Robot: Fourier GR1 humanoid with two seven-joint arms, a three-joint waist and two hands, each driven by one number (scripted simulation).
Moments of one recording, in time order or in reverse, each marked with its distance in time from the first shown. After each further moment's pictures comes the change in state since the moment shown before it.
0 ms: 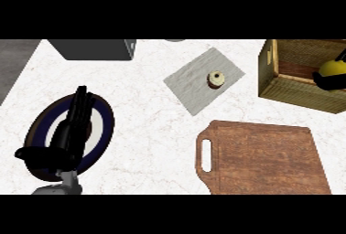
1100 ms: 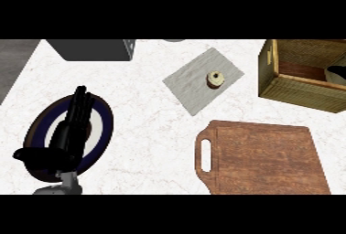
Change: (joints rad) left arm 0.004 -0.008 0.000 -0.015 -0.007 0.008 0.011; right arm -0.035 -0.049 -0.089 0.063 -0.139 -0.159 -0.171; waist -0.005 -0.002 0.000
